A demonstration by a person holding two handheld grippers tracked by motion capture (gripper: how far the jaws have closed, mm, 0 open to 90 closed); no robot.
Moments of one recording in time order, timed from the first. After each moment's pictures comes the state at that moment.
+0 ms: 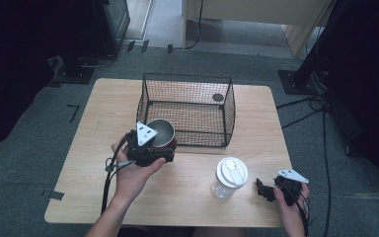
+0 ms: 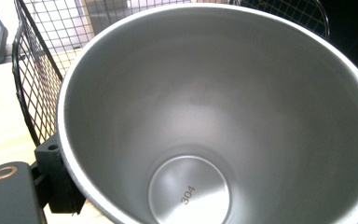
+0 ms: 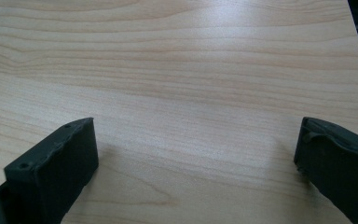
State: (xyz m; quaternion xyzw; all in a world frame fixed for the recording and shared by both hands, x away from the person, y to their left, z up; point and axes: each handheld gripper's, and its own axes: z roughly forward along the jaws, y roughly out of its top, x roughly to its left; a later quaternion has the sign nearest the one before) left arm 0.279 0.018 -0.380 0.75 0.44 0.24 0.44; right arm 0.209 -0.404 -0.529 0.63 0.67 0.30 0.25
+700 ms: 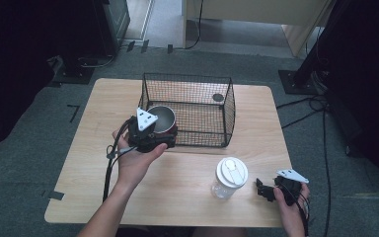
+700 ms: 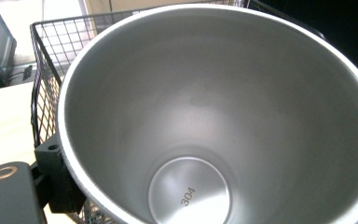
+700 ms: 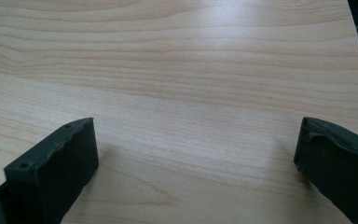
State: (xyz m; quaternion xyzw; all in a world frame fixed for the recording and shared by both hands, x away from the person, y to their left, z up) left arm 0.303 0.012 -0.360 0.73 0.44 0.25 0.45; right arm 0.209 -0.404 -0.529 0.63 0.67 0.30 0.25
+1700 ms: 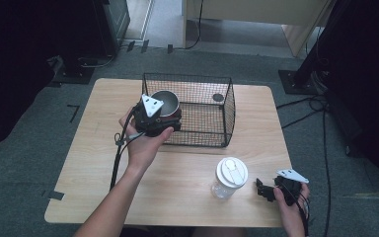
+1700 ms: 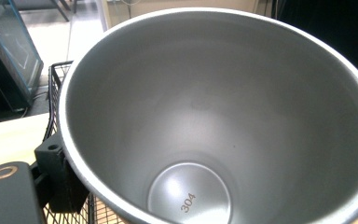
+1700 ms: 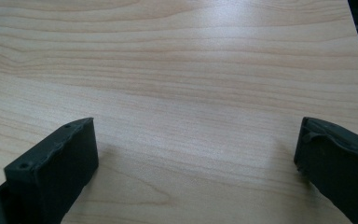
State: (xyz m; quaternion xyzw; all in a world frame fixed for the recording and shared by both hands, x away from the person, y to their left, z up) left arm 0.342 -0.004 -0.359 0.70 0.45 0.30 0.46; right arm 0.209 -0.404 -0.529 0.63 0.67 0.30 0.25
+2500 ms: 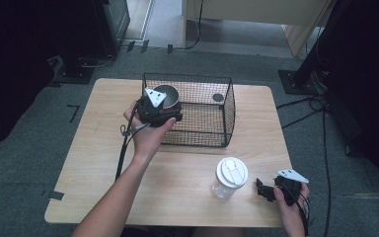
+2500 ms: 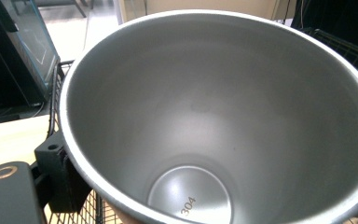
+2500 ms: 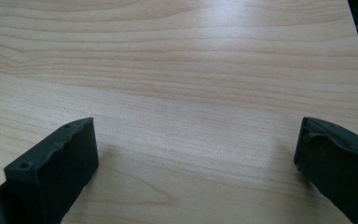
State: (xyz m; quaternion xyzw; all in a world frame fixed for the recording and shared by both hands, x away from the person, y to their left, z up) left arm 0.380 -0.012 -0.375 0.69 0.47 0.32 0.44; right arm 0.209 -0.404 -0.529 0.63 0.67 0.30 0.25
